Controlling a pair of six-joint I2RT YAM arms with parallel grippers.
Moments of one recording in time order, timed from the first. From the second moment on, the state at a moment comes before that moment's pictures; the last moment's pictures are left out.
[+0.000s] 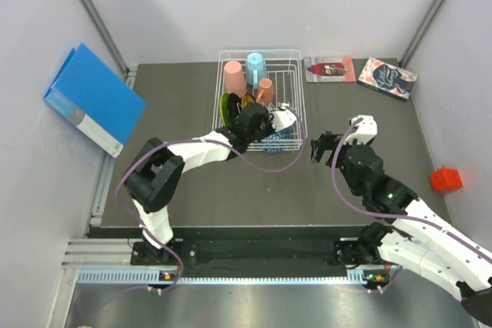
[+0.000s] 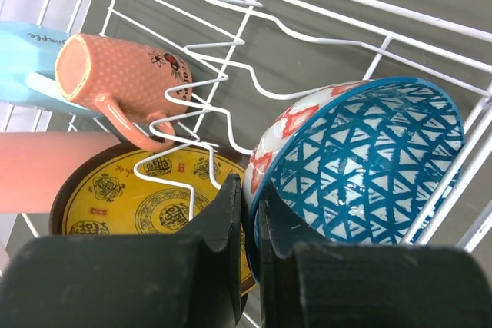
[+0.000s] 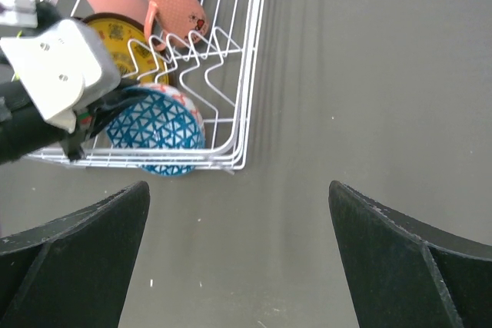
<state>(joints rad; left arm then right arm) -0.74 1.82 1.18 0.16 -0.04 0.58 0.74 0.68 0.63 -0.24 0.55 0.42</state>
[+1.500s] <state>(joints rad) -0.92 1.57 1.31 0.16 -0.52 0.31 0.74 0.71 0.84 -0.32 0.54 0.54</state>
